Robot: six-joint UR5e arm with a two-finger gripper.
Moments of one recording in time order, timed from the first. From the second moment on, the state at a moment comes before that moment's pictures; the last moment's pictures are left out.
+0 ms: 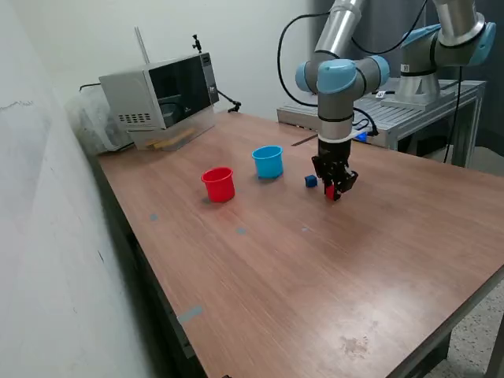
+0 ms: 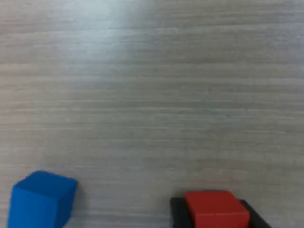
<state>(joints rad) 0.12 -0.88 1.69 -2.36 -1.70 3.30</state>
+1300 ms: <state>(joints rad) 0.06 -1.06 1.48 -2.26 -1.78 3.27</state>
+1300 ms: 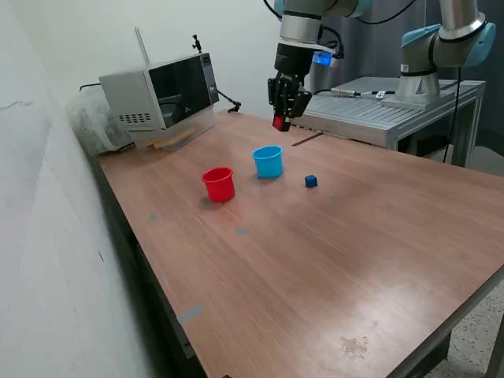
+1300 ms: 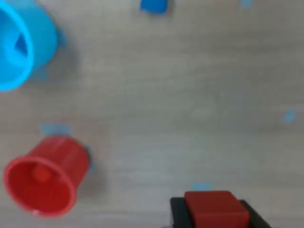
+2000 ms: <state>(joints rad) -0.10 -0.82 1.24 -2.21 -1.82 3.27</state>
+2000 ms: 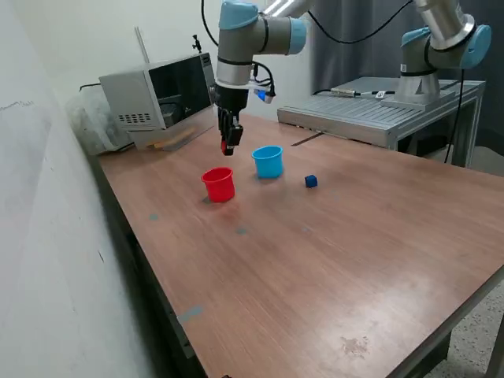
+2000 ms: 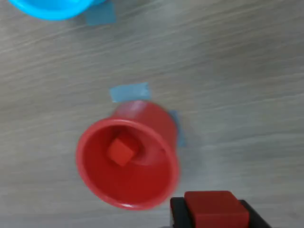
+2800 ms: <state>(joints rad) -0.17 -0.76 1.20 -2.21 -1.83 3.27</state>
